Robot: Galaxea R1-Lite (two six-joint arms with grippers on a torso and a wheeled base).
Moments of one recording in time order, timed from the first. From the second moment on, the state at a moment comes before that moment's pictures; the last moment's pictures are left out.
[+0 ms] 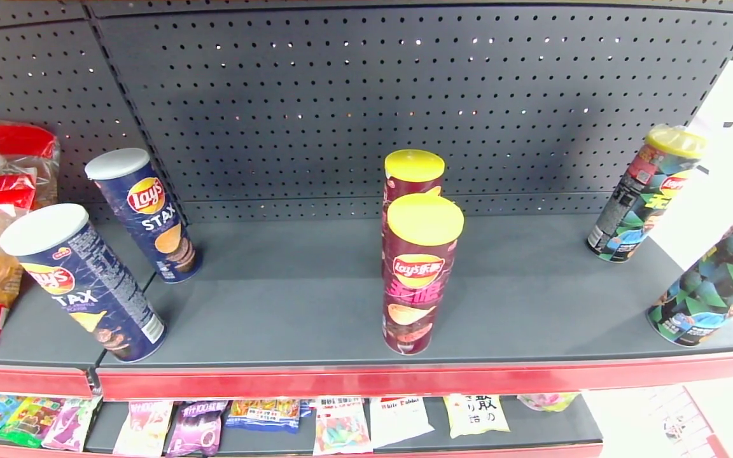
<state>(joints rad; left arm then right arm) 0.04 0.06 -0.02 0.00 -0.01 -0.10 0.00 0.00 0.00 0.00 0.03 0.00</state>
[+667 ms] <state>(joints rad) 0.00 0.01 -0.01 -0.03 -0.11 -0.01 0.00 0.00 0.00 0.00 0.03 0.00</state>
